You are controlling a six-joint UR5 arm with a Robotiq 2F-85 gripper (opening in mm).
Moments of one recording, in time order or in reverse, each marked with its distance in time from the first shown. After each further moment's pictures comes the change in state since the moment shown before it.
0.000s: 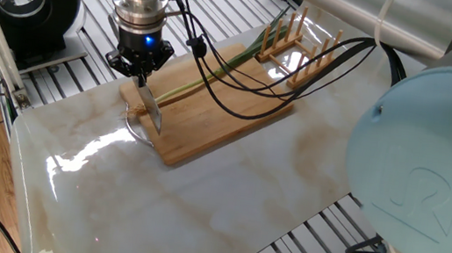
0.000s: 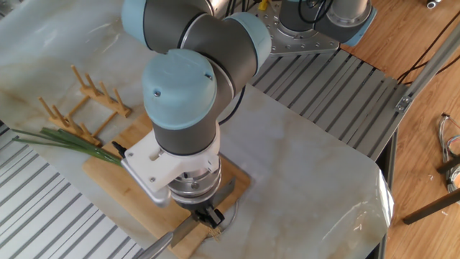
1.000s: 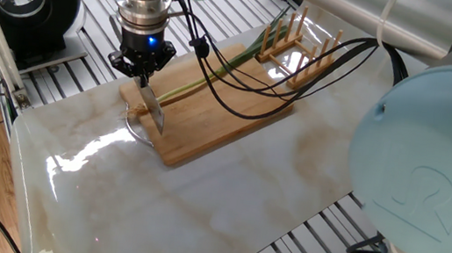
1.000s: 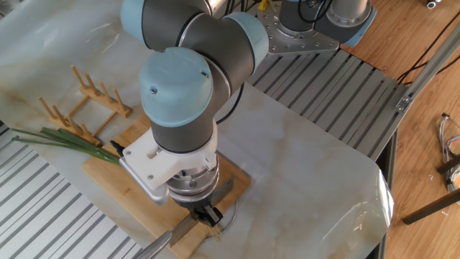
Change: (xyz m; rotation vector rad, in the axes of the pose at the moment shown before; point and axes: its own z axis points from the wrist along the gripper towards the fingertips) arm 0.000 -0.003 0.001 -0.004 0.000 -0.007
